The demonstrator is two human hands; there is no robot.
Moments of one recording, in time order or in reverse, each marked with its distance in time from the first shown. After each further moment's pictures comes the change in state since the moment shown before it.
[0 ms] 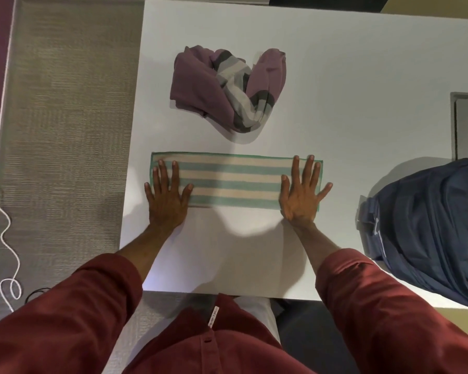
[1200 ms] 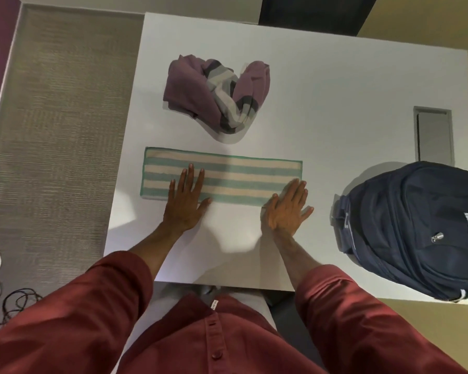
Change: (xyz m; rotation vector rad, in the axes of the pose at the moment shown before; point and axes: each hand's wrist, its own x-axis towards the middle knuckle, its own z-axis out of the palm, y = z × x) left_hand -0.037 0.069 0.006 -0.001 -0.100 0.288; right_hand -0.060 0.005 -0.023 0.089 -0.035 0.241
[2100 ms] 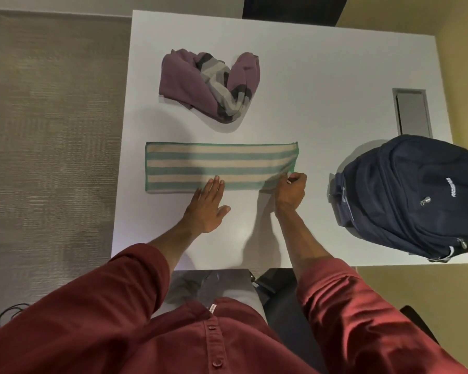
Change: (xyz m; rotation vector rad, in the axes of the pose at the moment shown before) left_hand -0.029 0.030 0.016 0.094 -0.344 0.171; right_hand -0.014 -0.035 -0.033 0.780 0.148 0.458
